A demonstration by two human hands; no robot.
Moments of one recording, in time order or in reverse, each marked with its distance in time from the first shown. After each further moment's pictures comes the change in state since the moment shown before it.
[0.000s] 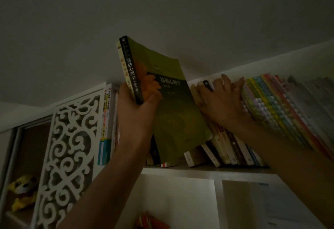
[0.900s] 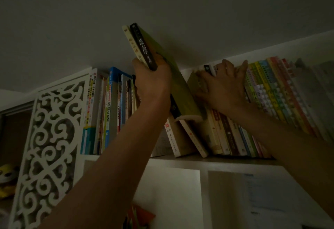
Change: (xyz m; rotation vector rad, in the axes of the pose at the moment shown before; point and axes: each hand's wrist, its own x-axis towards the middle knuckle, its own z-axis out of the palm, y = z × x) left_hand 0.036 -0.034 0.070 -0.054 0.119 -0.150; right_hand -0.004 0.024 -0.008 -0.040 0.011 -0.015
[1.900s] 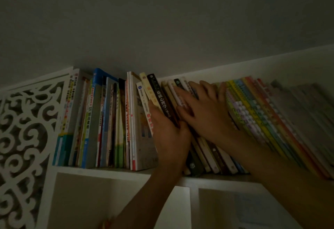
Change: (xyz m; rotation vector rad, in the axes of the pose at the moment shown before) left_hand -0.059 -0.091 0.010 0.290 -0.150 0.153; right_hand -0.024 -0.022 0.015 0.114 0.083 -0.107
